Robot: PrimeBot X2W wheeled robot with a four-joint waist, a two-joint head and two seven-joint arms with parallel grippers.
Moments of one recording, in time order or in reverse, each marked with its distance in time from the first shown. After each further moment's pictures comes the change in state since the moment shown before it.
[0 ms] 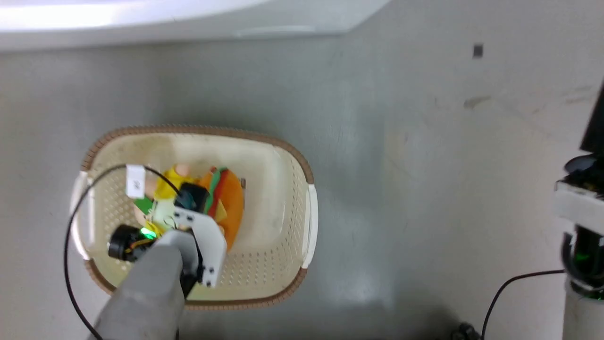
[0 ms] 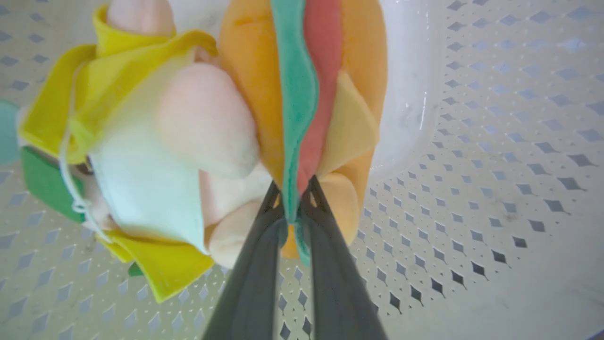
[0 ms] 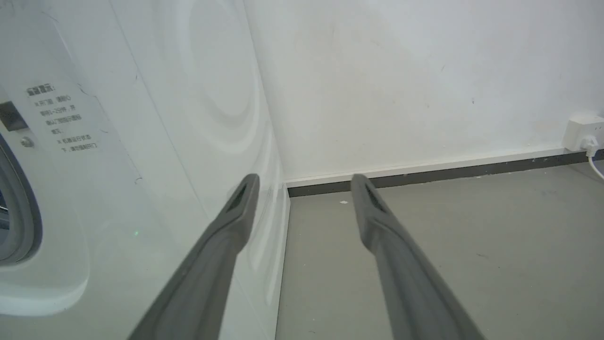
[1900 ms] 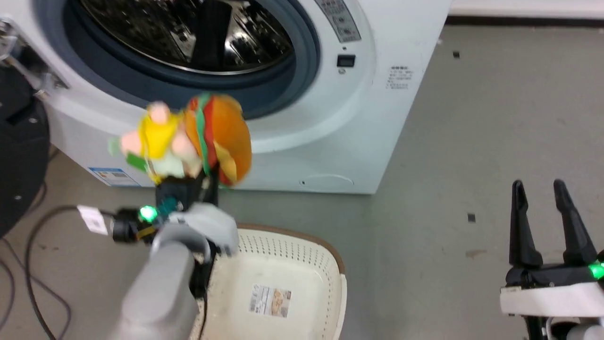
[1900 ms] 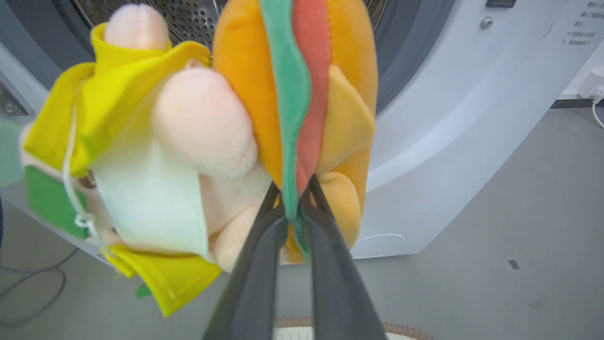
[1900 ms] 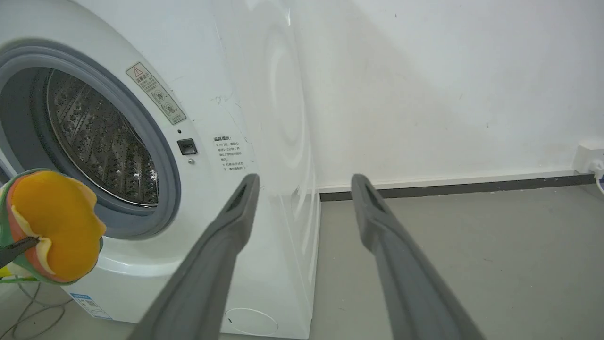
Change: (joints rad) left arm 0.266 -0.003 0.141 -0.623 -0.030 0.186 -0.291; right arm 0.349 0.000 0.026 0.205 -0.072 0.000 0.000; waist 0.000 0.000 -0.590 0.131
